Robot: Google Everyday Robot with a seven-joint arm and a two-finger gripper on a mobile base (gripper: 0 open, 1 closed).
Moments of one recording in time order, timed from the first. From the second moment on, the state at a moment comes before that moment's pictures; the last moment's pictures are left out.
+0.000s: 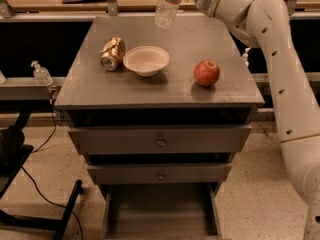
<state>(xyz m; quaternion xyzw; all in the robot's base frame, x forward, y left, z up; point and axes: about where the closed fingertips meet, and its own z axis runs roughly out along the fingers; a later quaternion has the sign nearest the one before) 0.803 -0.070 1.070 -0.29 0.54 0.29 0.74</state>
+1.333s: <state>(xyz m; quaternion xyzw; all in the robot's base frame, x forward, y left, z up) 0.629 -0.053 1.041 -0.43 0.47 0.41 0.65</state>
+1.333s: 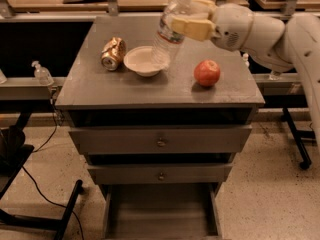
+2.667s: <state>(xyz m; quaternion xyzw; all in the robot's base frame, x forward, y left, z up) 0.544 -0.104 0.982 -0.43 0.51 0.36 0.66</state>
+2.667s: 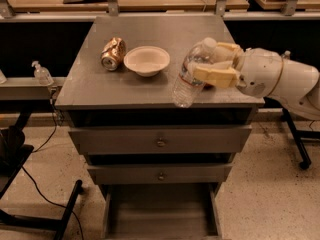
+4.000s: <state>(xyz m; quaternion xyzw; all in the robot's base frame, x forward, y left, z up) 0.383 -0.052 0.842 -0.47 0.49 0.47 0.56</state>
